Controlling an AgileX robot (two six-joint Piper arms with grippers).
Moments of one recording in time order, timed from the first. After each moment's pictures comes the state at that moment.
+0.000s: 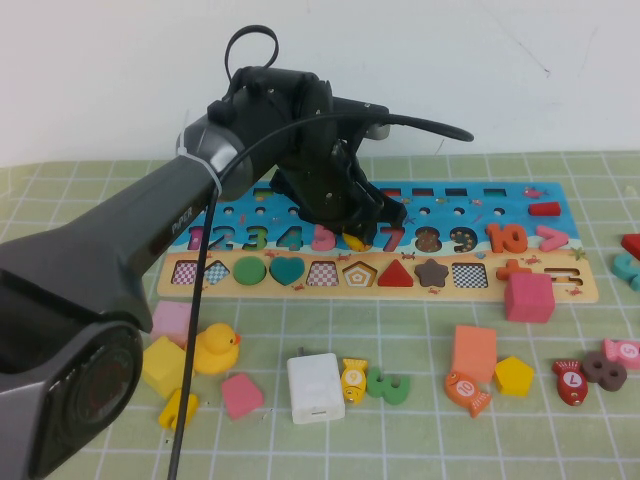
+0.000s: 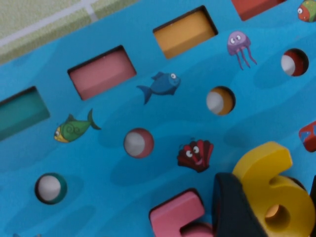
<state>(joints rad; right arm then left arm) -0.05 -0.02 0.02 0.07 0.42 0.00 -0.49 2.27 -2.15 -0.14 1.03 -0.01</state>
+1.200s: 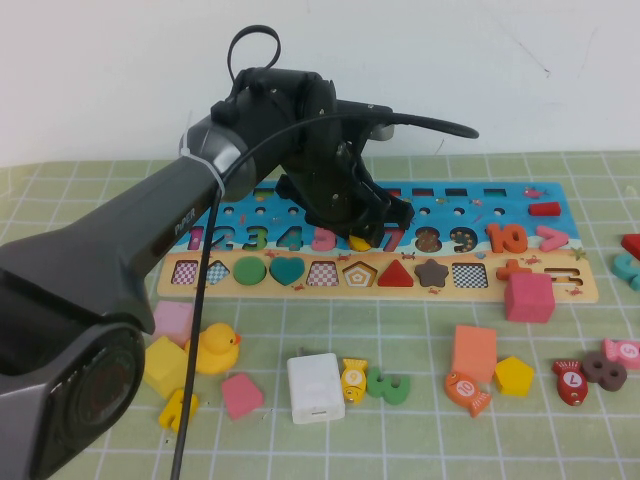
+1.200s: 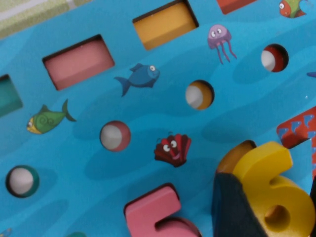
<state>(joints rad) -0.05 -0.02 0.02 0.07 0.42 0.01 -0.50 2.27 -2.16 -0.17 1.04 -0.03</state>
